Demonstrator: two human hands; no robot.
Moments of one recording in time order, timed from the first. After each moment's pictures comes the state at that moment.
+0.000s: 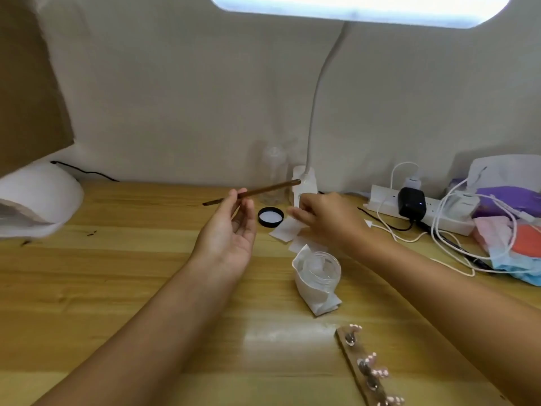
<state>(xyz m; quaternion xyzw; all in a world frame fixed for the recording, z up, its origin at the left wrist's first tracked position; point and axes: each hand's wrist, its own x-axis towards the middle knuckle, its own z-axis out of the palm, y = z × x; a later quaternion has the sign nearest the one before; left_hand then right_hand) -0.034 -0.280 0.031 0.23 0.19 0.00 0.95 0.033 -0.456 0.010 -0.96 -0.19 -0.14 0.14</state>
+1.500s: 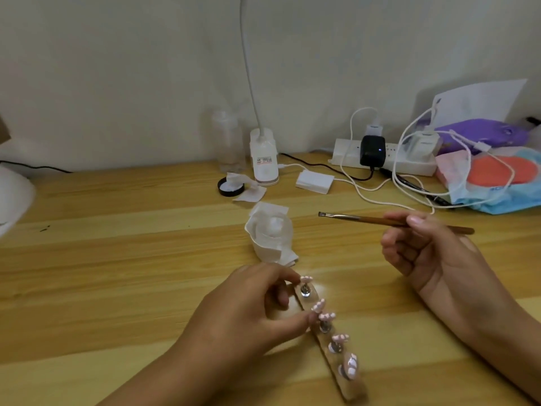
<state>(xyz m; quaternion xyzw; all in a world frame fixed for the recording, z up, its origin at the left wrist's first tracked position) -0.138 -0.325 -0.020 0.91 -0.21 -0.06 0.36 -0.136 -0.577 -0.014 -0.56 0.00 -0.05 0.83</state>
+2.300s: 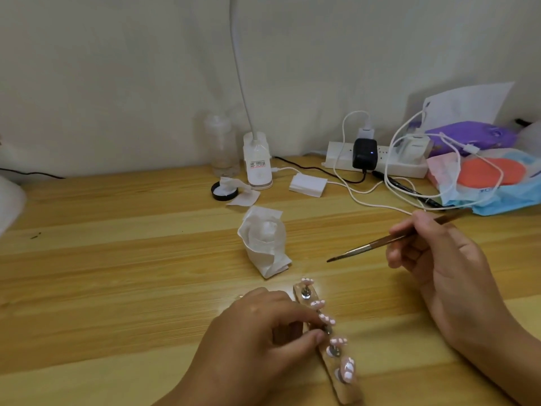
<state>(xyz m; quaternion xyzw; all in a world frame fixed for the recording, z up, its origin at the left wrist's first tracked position) -0.157 -0.341 -0.021 0.89 -0.27 -0.04 0.36 -0.144 -0.574 -0.015 -0.62 0.00 -0.15 0.77</state>
